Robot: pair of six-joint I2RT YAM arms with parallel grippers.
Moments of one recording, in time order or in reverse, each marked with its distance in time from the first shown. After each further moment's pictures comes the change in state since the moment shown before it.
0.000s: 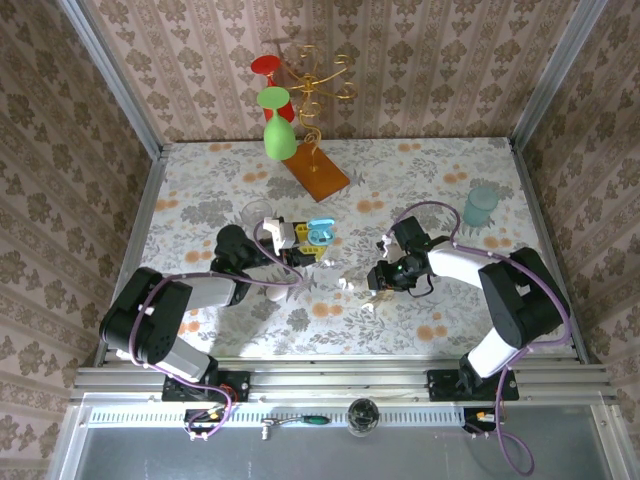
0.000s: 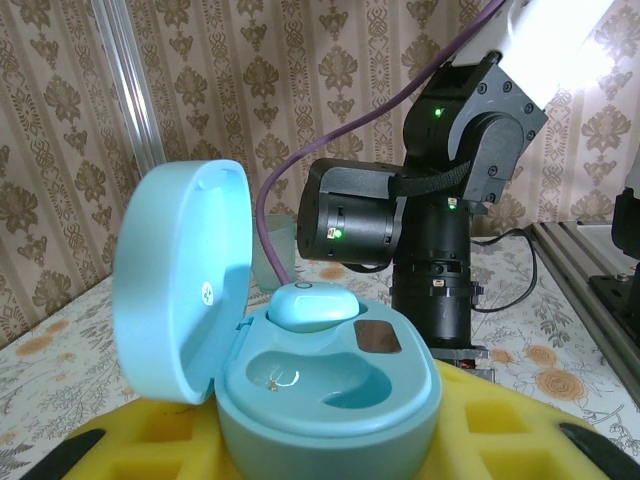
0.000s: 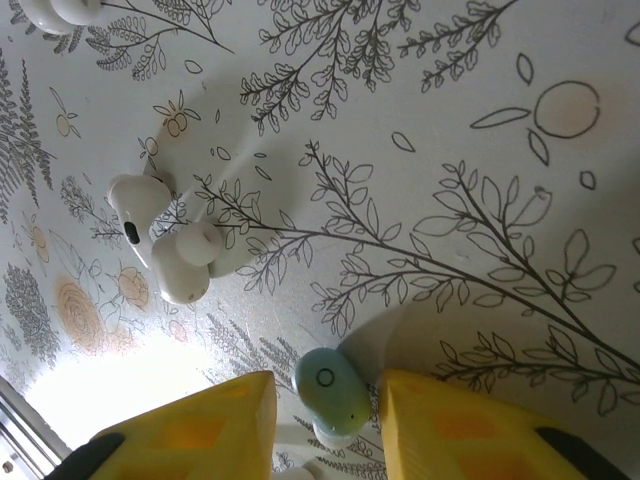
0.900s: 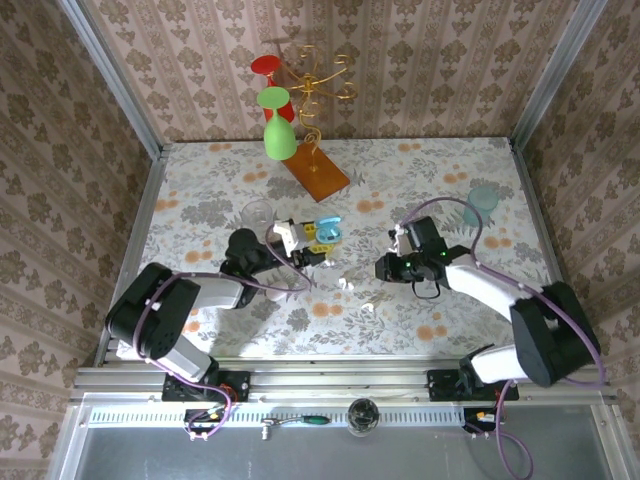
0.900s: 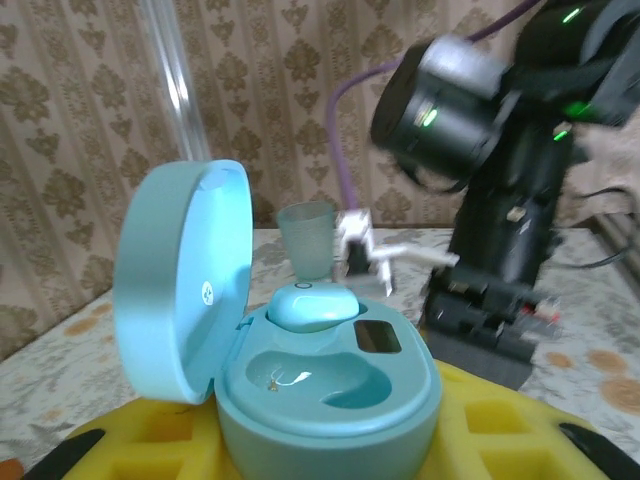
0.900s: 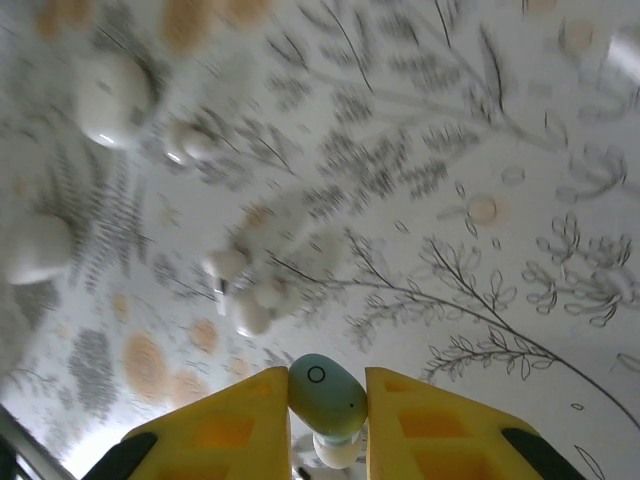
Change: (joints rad) left arm -0.099 0.048 0.000 0.000 -0.232 0.088; right arm -0.005 -0.276 -0.091 0.111 0.120 0.101
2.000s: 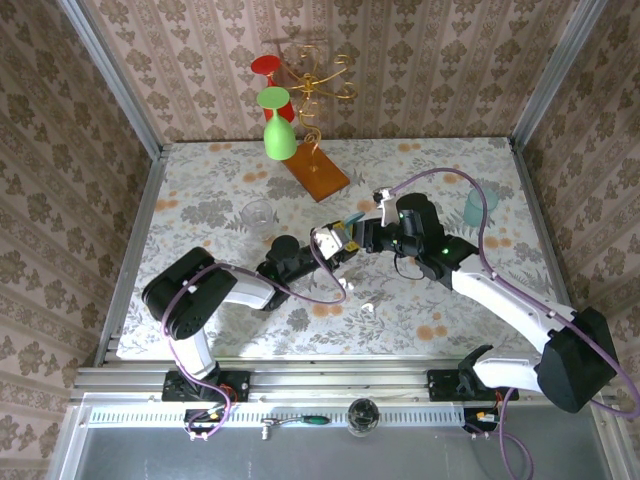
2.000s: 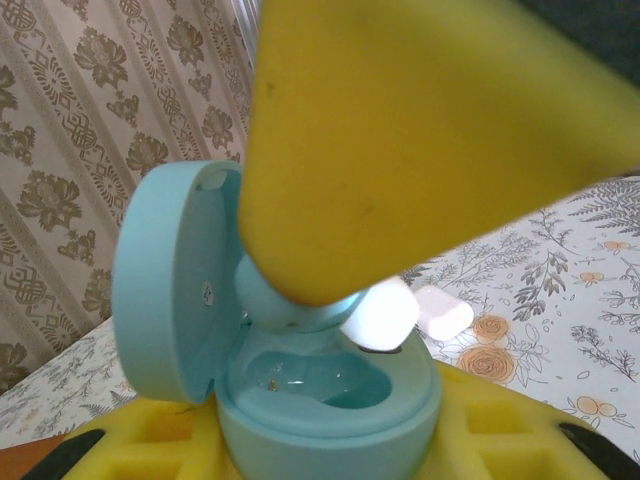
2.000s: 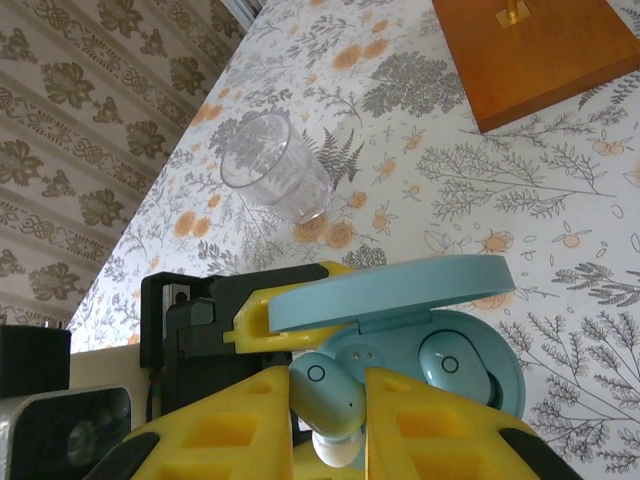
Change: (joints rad) left arm -0.227 0.197 0.128 0.000 -0.454 0.157; right arm 0.166 -0.106 0.193 0.150 0.124 0.021
